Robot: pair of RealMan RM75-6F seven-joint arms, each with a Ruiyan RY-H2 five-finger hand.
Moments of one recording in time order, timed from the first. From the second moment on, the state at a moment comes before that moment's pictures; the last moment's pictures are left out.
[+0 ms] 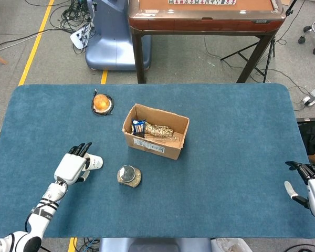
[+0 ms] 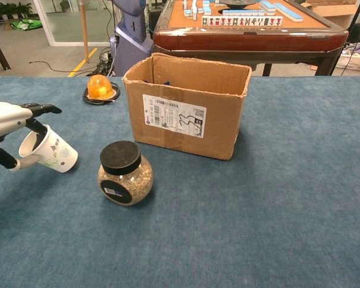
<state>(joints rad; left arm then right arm) -0.54 -1.36 -0.06 -1.61 1.18 1.08 0.52 -0.01 -1.07 0.05 -1.57 -1.63 1.66 0.08</state>
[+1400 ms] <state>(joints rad) -0.57 -1.09 -0.23 -2.11 1.25 1.32 0.78 -0.01 -1.07 0.05 -1.57 -1.63 1.66 0.09</state>
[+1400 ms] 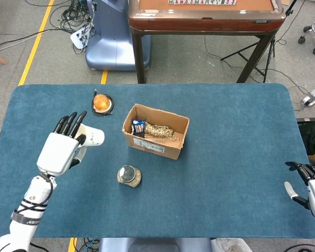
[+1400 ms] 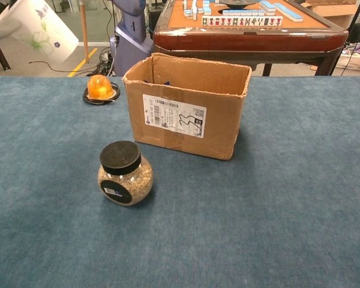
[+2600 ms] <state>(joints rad) -1.04 -1.47 -0.35 -1.90 0.77 1.26 1.16 -0.01 -1.04 0.06 -1.56 -1.60 1.64 0.17</state>
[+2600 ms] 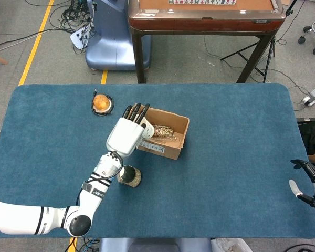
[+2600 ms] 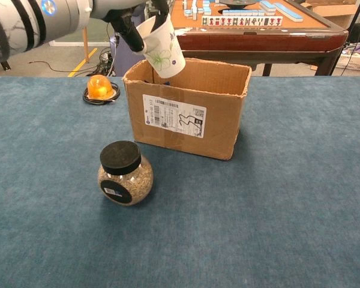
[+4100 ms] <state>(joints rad) -0.75 -1.16 0.09 -2.16 1.38 1.36 0.95 -0.01 -1.03 0.08 -1.56 -1.53 1.63 0.19</state>
